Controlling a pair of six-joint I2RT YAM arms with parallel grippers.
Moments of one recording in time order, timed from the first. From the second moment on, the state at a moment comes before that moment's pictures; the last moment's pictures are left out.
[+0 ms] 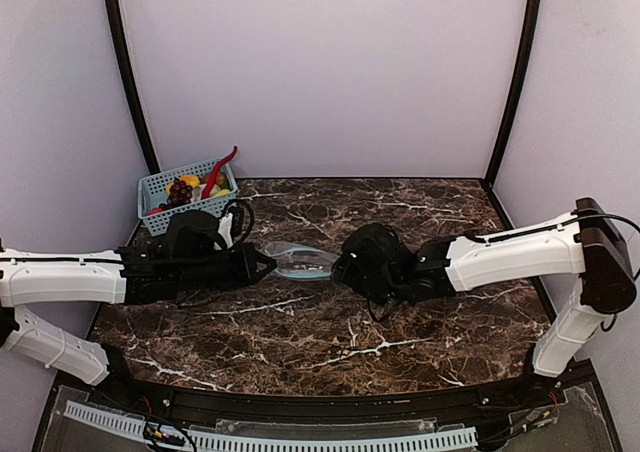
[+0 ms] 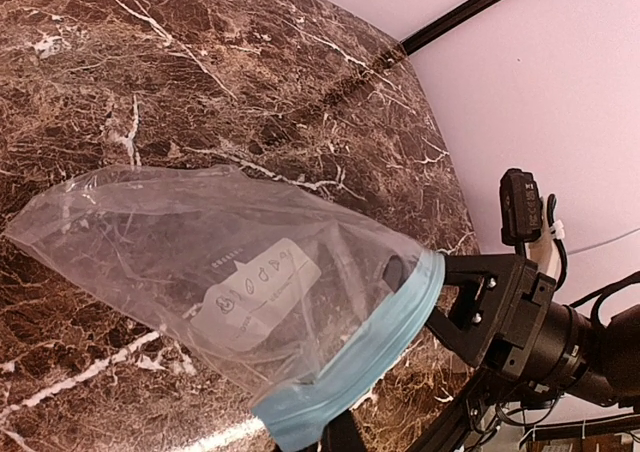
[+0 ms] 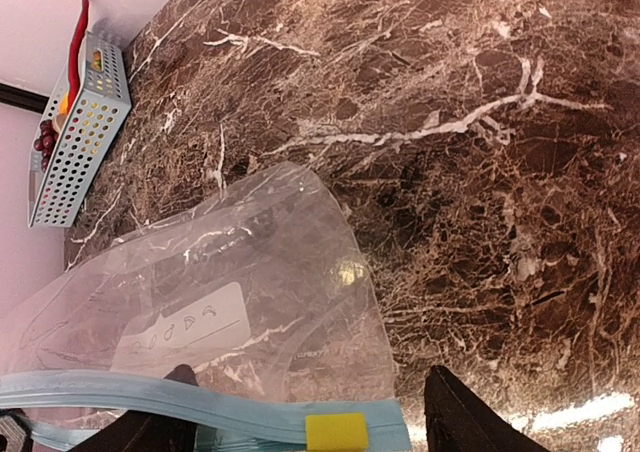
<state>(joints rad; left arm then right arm) -0.89 1.21 0.70 0.00 -0.03 -0.90 1.10 1.65 1.05 -0.22 0.43 1.29</state>
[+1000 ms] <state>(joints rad) -0.90 1.20 0.69 -0.02 0.01 -0.87 1.11 1.56 1.00 -0.17 0.44 1.09</state>
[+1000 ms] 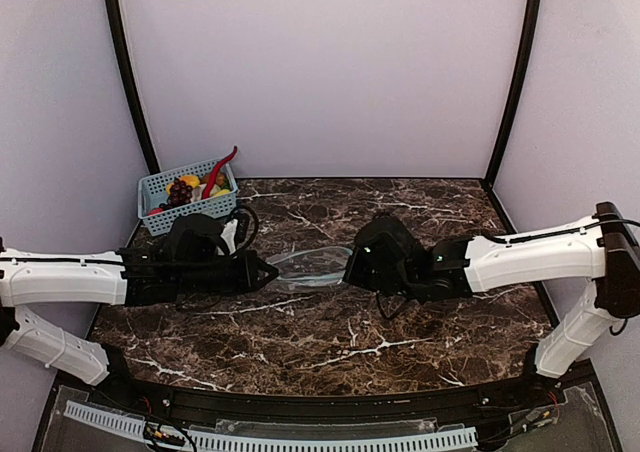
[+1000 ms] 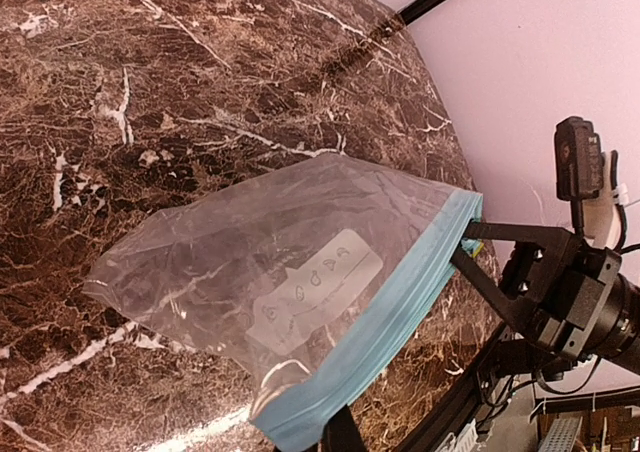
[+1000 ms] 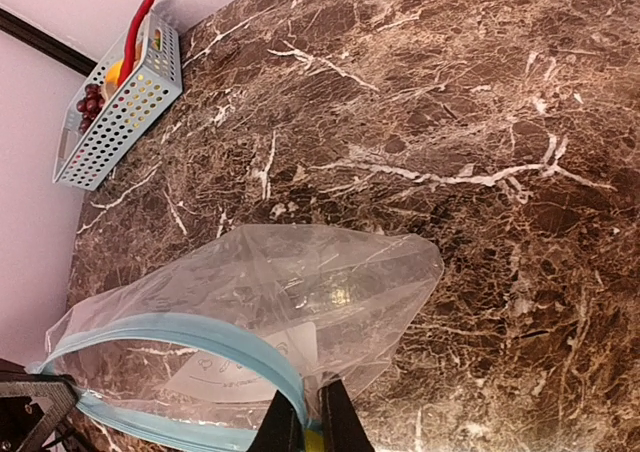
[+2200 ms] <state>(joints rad) -0.27 1.45 1.39 -0.69 0.20 -0.23 1.12 1.56 1.19 -0.51 0.52 0.95</state>
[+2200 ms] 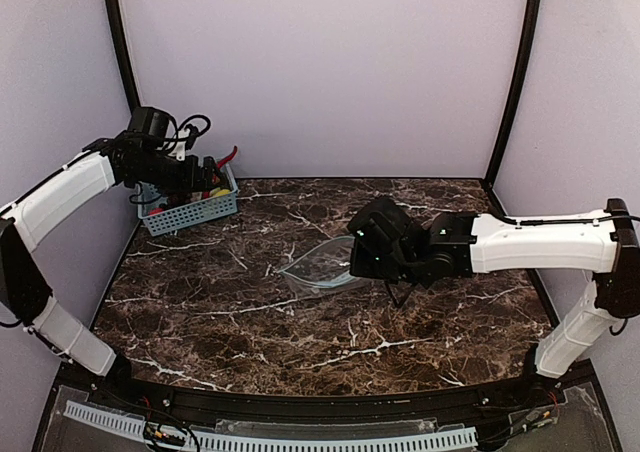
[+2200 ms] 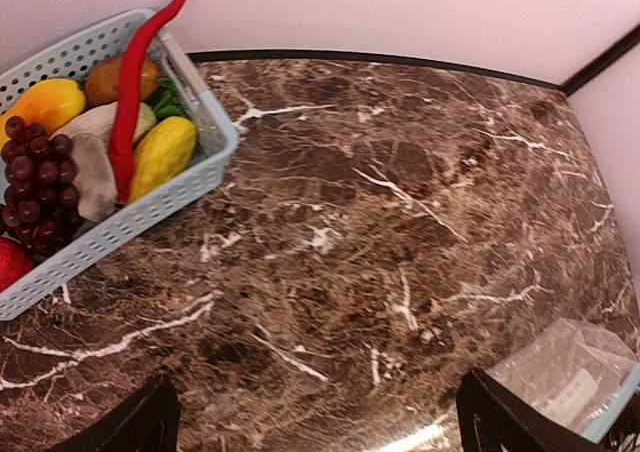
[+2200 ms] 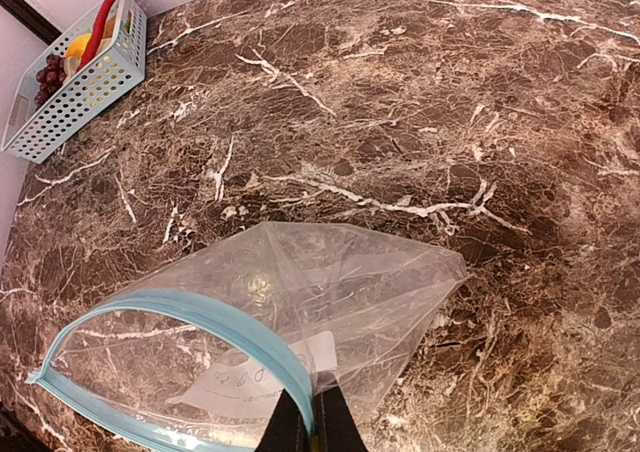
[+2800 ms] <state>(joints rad) 0.08 1.91 1.58 -0.49 0.15 -0.20 1.12 1.59 1.24 -0.49 0.48 0.90</state>
